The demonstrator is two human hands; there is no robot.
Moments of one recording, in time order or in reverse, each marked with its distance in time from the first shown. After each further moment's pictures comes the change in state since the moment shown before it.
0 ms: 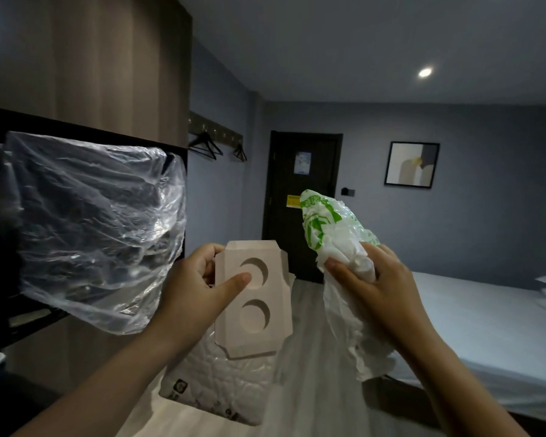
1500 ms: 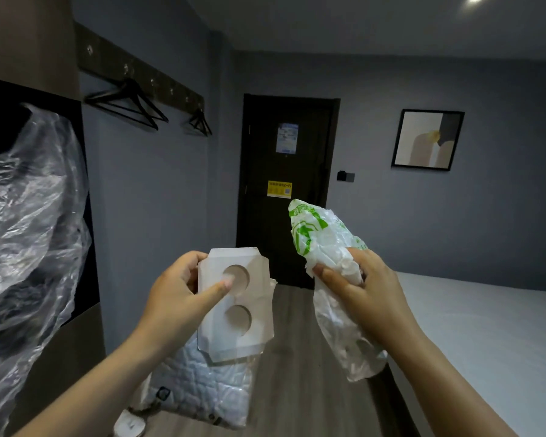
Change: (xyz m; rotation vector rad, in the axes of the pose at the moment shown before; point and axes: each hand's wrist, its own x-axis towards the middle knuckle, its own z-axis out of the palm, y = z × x) left_hand 0.585 -0.464 0.157 0.107 -0.070 -0.112; right_hand 0.452 0.434 0.404 -0.020 -0.054 0.162
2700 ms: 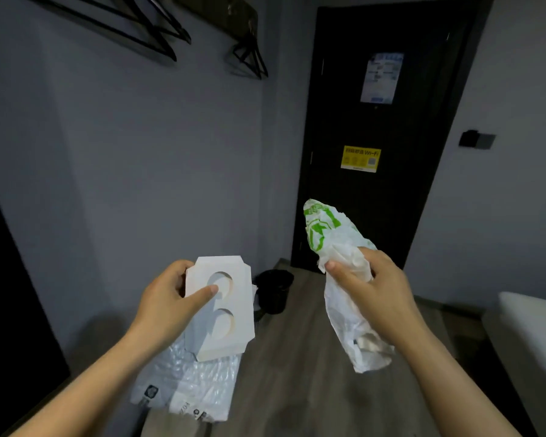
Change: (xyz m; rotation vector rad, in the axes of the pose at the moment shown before) left_hand 0.509 -0.411 0.014 0.211 0.159 -0.318; right_hand 0.451 0.256 0.459 0.244 -0.220 0.163
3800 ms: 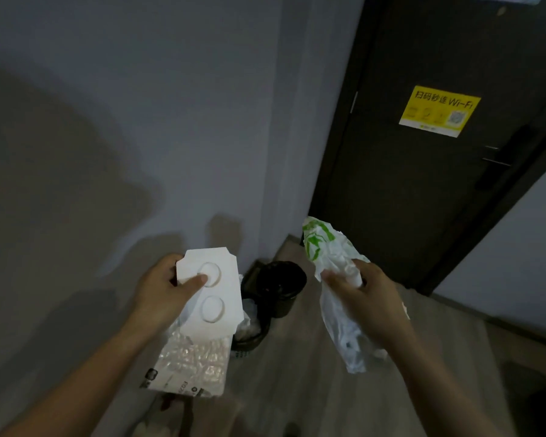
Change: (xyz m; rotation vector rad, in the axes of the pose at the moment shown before) left_hand 0.543 -0.233 0.192 0.070 0.005 -0.234; right_hand 0.486 0.267 0.266 -0.089 -0.223 0.240
